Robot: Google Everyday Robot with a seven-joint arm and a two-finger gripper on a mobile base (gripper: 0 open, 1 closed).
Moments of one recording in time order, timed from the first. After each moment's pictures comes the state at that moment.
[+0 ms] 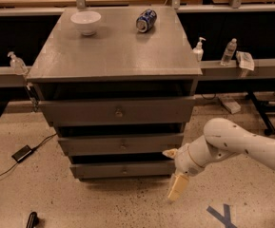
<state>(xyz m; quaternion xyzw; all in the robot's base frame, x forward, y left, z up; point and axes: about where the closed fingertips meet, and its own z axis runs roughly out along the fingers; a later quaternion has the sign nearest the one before) 0.473 -0.109 0.553 -0.63 0.71 0.24 0.20</state>
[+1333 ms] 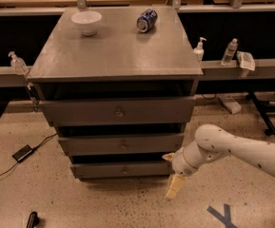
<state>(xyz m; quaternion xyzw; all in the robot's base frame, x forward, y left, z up) 0.503 -0.121 0.474 -0.62 0.73 0.24 0.17</state>
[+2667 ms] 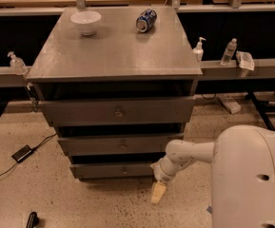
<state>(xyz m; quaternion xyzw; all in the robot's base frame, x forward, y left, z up) 0.541 -0.082 0.332 -0.65 0.73 0.18 0.12</state>
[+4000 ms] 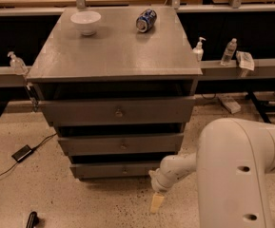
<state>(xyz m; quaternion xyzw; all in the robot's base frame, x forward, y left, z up) 0.524 -0.074 0.300 -0.68 0.72 0.11 0.14</state>
